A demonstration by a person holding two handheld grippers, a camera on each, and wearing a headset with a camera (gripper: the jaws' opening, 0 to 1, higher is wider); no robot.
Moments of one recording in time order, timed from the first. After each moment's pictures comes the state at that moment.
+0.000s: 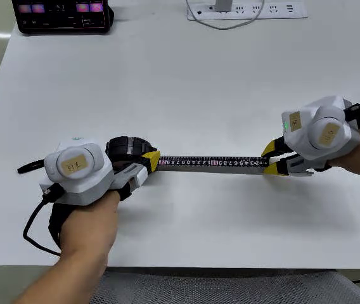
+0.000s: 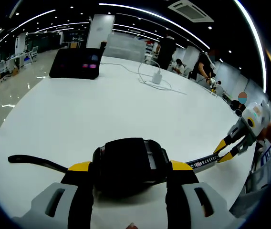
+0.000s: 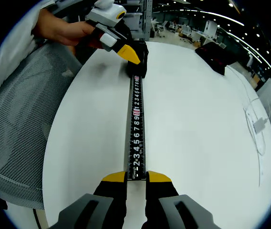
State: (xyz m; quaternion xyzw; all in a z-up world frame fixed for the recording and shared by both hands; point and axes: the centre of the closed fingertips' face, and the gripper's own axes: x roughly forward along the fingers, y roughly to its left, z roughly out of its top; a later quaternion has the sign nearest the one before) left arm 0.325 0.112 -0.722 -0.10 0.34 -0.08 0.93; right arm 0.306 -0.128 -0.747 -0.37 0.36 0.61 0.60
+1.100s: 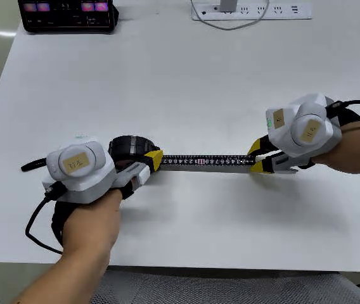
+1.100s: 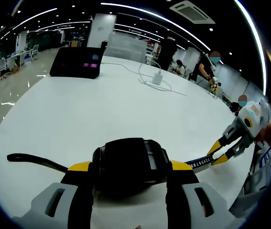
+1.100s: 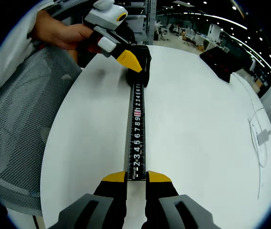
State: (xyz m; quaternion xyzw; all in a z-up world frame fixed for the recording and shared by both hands) left arm 0.326 0.113 -0.721 -0.11 0.34 -0.08 0.93; right arm 0.310 -0.098 -0.749 -0.37 0.35 0.63 0.59
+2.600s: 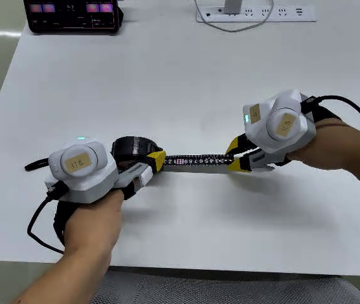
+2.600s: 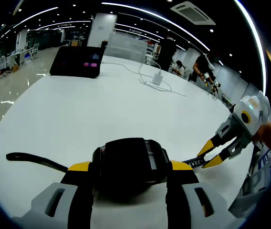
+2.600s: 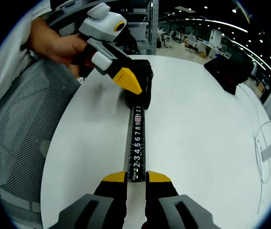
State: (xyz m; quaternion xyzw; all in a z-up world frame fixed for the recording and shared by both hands) left arm 0.326 0.113 -0.722 -0.11 0.35 -0.08 0.93; right arm 0.313 -0.049 -0.744 -0.34 0.33 0.65 0.59
